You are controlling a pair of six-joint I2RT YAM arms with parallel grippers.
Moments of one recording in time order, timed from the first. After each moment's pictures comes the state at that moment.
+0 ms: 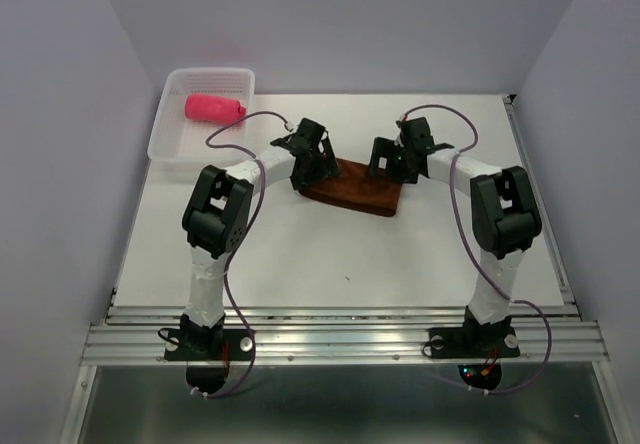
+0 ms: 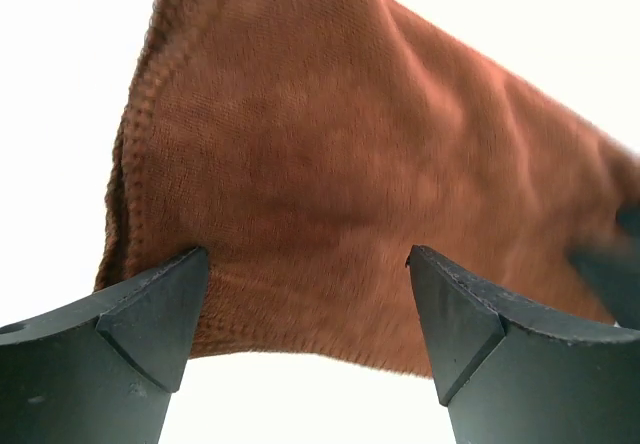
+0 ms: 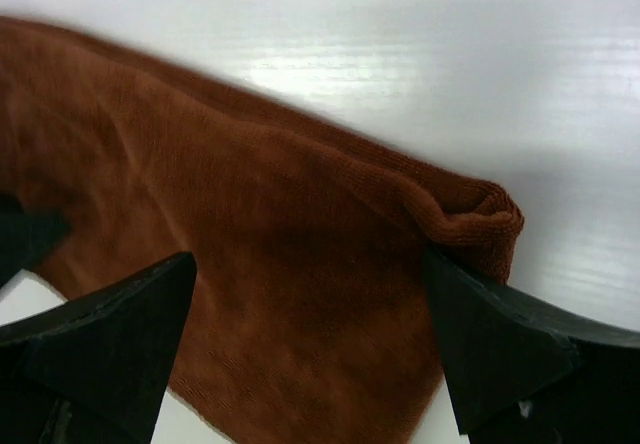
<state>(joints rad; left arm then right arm) -0.52 2.06 1.51 -0.41 -0.03 -0.77 0.28 2.02 1.43 -0.31 -0.16 0.41</state>
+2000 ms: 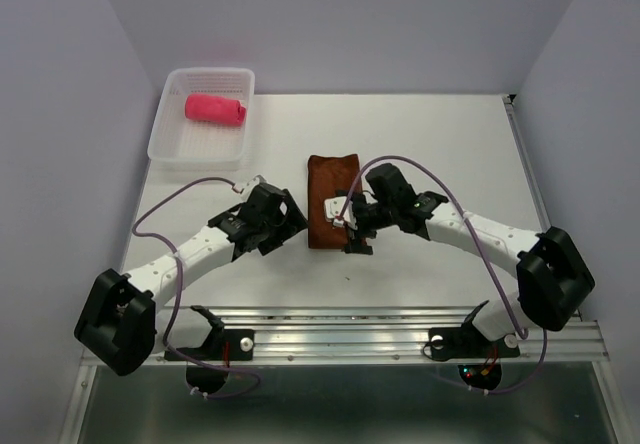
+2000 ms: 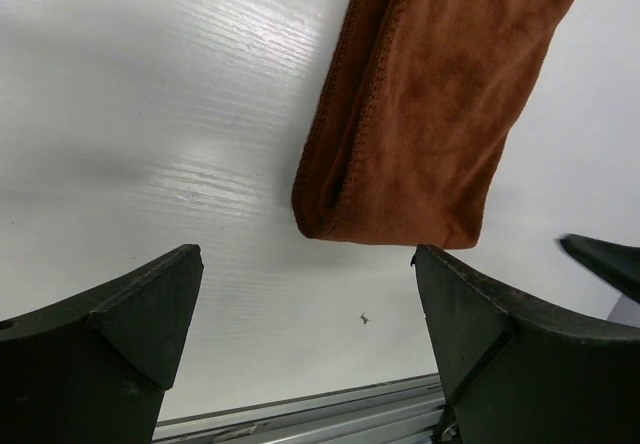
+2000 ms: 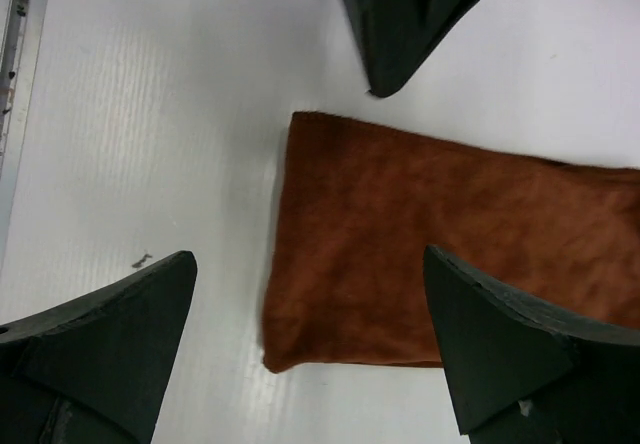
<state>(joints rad) -0.62 1.22 0.71 -0.39 -0.09 -1.07 0.72 1.46 1.03 -0.34 -0.61 -0.89</state>
